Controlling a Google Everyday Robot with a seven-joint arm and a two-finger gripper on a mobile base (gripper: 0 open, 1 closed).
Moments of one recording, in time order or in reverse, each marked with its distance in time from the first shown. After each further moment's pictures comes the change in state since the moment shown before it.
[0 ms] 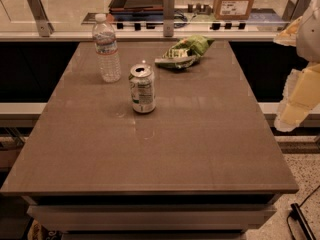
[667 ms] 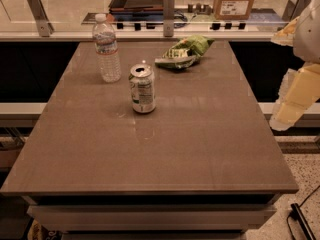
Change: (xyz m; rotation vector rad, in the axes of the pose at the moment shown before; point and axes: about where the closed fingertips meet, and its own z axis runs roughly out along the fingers) arm -0.005 -0.001 0.003 0.006 -0.022 0.007
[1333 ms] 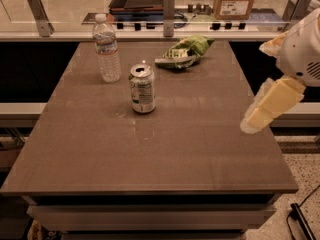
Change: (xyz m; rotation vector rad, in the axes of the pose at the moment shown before) arm -0.024 0.005 0.027 0.034 -0.178 0.122
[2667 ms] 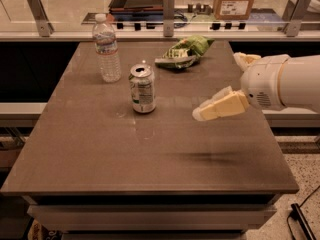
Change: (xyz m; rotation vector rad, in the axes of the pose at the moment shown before) arm -0.042 -0.022 0.076 0.137 -0.489 0.206
